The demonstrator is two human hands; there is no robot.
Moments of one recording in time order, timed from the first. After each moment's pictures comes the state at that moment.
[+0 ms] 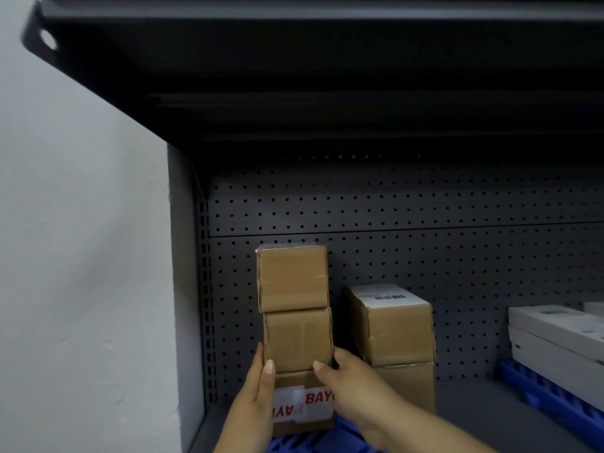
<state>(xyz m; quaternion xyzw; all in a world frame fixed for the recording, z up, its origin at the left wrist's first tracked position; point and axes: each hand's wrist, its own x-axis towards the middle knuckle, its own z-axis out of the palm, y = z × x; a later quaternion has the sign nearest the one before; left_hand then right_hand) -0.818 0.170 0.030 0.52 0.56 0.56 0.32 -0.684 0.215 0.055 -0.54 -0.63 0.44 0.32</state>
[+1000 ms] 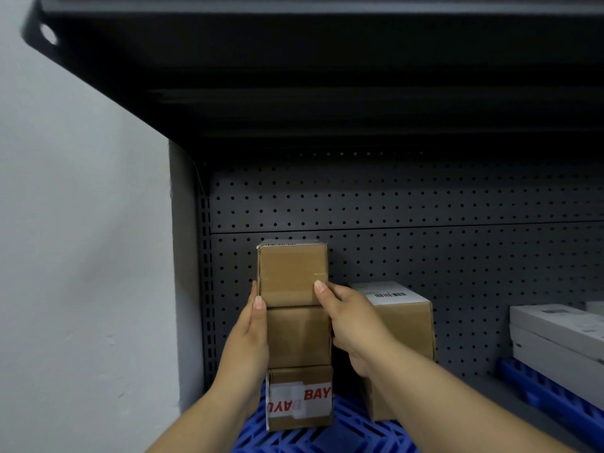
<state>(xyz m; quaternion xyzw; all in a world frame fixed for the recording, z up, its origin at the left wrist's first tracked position) -0.826 0.189 0.074 0.52 0.43 0.66 0.32 -0.690 0.221 0.108 -0.42 -0.61 0.44 0.51</state>
